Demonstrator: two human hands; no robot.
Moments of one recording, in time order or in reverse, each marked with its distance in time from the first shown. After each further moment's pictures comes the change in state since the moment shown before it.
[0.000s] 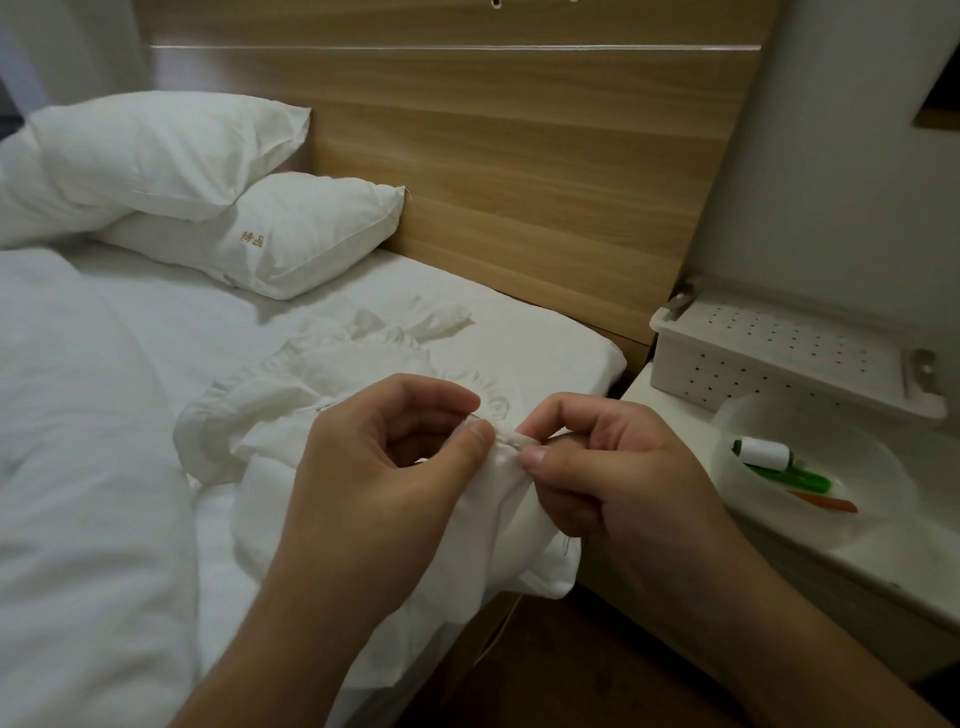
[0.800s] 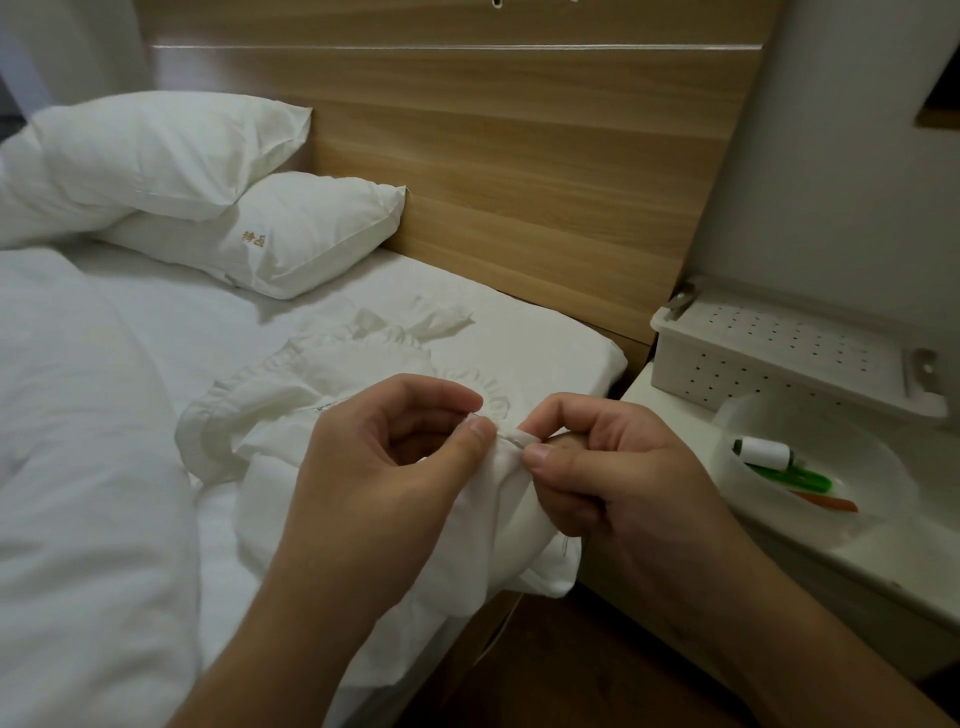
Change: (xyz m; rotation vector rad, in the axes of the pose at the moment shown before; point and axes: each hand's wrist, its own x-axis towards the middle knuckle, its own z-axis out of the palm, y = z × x) left_hand 0.000 0.003 -0.001 -0.003 -0.023 -0.018; right_hand 0.001 0.003 -0.005 0.044 -0.058 -0.008
